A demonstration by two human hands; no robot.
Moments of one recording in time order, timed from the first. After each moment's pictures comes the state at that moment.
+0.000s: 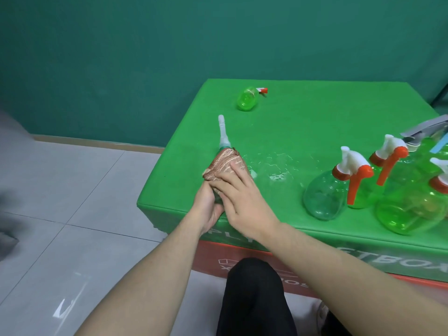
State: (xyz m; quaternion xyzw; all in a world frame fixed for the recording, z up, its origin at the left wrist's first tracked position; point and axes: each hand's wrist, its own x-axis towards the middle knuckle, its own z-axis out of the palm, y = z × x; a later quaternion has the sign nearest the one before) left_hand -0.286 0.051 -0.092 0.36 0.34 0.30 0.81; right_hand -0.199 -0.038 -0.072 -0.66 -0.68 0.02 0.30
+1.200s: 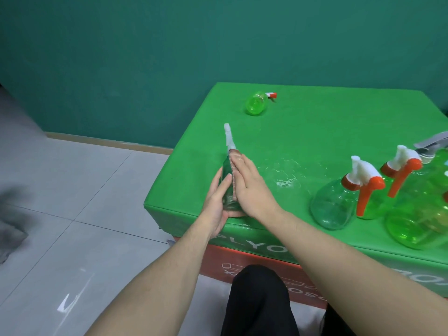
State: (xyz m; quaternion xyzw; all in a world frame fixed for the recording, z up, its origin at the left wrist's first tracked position) left_hand -0.288 0.044 -0.089 0.42 0.33 0.32 0.78; right_hand -0.188 -0.005 -0.058 -0.71 -0.54 0.22 0.41
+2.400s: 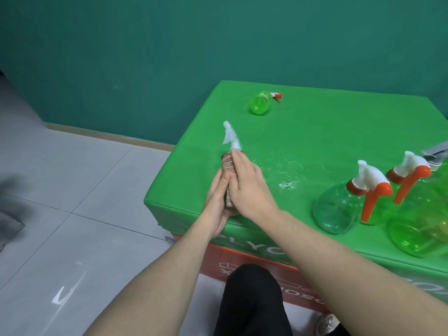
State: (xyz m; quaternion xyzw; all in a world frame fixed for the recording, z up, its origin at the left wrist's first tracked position) left_hand -0.286 0.045 -0.092 0.41 0.31 0.35 0.78; right_hand -0.197 -0.003 -0.046 -0.73 -0.59 0.13 0.32
